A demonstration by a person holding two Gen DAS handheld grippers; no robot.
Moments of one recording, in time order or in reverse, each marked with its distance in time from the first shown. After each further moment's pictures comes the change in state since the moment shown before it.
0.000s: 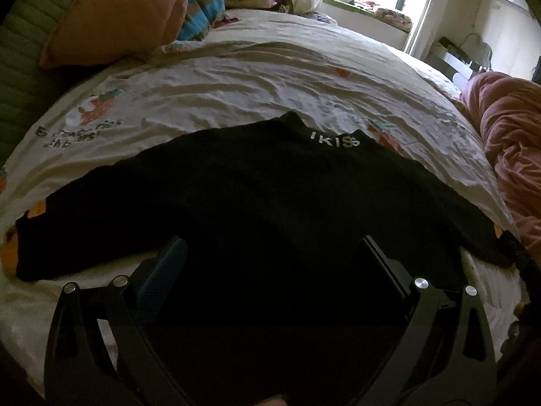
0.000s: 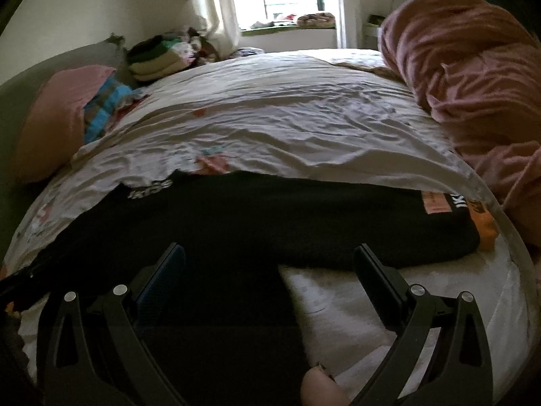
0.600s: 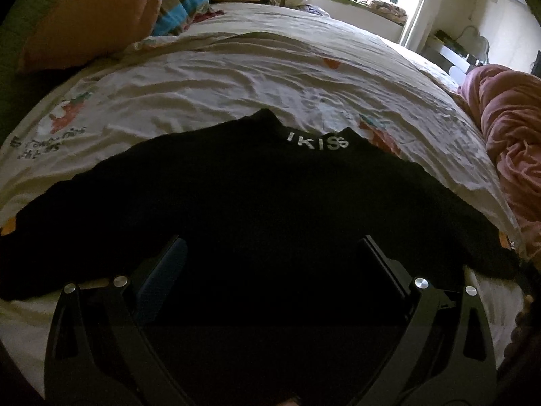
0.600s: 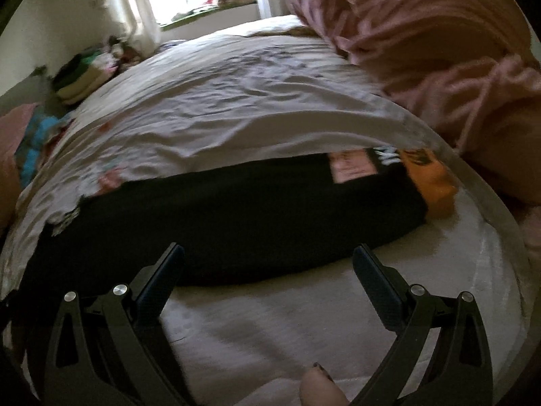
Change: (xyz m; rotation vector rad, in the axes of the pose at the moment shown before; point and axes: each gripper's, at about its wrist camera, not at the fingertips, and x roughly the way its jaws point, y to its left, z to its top) left arm 0.044 -0.032 0.018 0.017 0.021 -0.028; right arm 0.039 -0.114 -0.002 0.249 0.094 -0.181
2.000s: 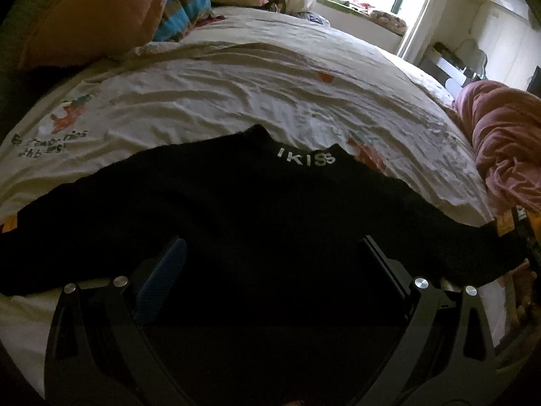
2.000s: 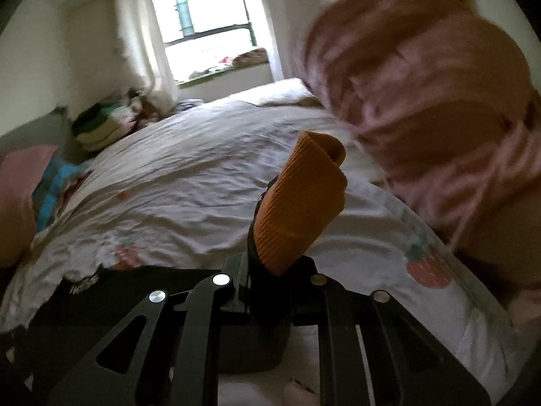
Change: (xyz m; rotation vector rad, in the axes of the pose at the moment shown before) left arm -0.026 -0.001 0.011 -0.044 -0.021 -0.037; right arm -0.041 0.001 0.054 -0.045 -0.286 0.105
